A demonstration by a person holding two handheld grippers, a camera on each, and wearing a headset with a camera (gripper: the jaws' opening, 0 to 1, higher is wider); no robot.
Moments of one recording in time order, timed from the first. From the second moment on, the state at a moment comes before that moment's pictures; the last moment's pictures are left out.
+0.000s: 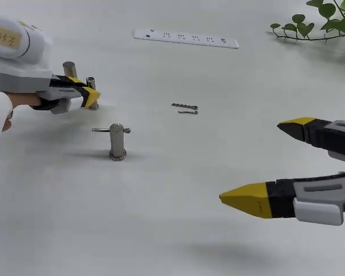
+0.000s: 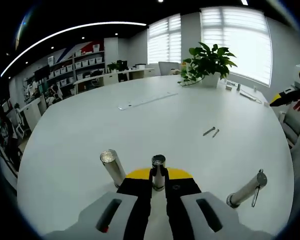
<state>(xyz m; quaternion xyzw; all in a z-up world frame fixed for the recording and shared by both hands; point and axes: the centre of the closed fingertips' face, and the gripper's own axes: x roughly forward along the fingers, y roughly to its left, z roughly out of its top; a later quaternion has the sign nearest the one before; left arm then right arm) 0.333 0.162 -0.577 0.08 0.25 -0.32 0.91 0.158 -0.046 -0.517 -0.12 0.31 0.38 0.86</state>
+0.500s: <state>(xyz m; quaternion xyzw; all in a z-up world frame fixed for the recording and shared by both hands) 0.329 0.167 -0.552 0.06 0.24 -0.29 0.92 0.157 -0.038 -0.515 -0.12 0.29 0.39 0.86</state>
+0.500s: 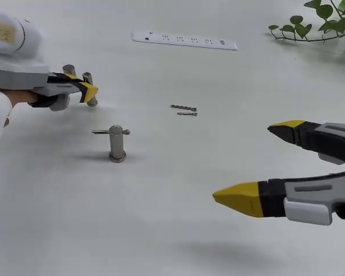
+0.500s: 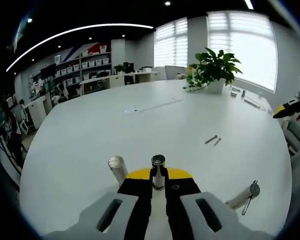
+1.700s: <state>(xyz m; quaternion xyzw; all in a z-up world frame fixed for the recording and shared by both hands) 0.224 0.058 -0.473 0.02 0.21 -0.36 0.91 0.155 -0.053 -0.509 -0.11 0.27 0.39 0.87</state>
